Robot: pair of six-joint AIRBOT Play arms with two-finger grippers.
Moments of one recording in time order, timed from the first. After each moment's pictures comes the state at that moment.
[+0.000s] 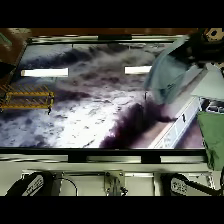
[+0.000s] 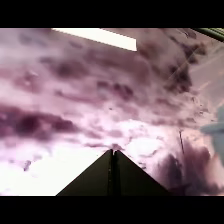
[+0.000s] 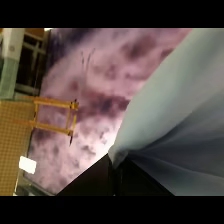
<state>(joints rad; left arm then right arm) 0.33 -0.92 1.38 0.84 -1.19 -1.40 -0.25 -1.34 1.80 -0.65 1.43 1.54</state>
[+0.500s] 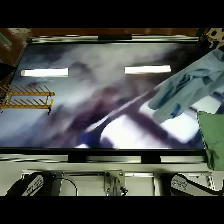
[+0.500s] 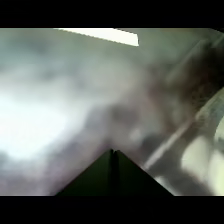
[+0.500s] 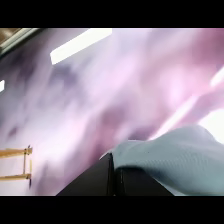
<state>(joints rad) 0.33 -0.92 1.38 0.83 -1.21 -1.36 -0.50 -1.33 1.99 -0.81 1.59 1.67</state>
